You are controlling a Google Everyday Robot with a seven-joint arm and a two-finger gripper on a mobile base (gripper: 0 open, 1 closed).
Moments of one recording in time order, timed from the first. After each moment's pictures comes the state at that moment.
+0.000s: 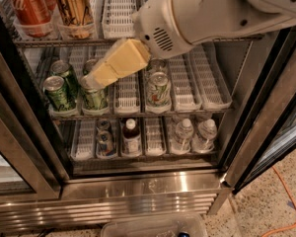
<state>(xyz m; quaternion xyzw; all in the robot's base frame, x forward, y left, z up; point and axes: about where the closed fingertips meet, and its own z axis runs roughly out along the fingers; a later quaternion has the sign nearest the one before) 0.497 0.050 1.039 -0.52 0.69 0.19 0.46</state>
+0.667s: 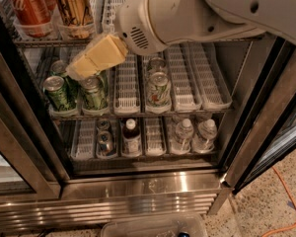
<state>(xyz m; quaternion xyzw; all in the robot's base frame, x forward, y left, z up) 0.520 0.084 1.043 -0.51 0.67 0.21 0.49</state>
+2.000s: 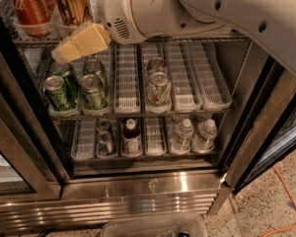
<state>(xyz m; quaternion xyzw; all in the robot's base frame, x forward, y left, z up) 0.563 0.122 1.049 -0.51 0.63 0.25 0.52</state>
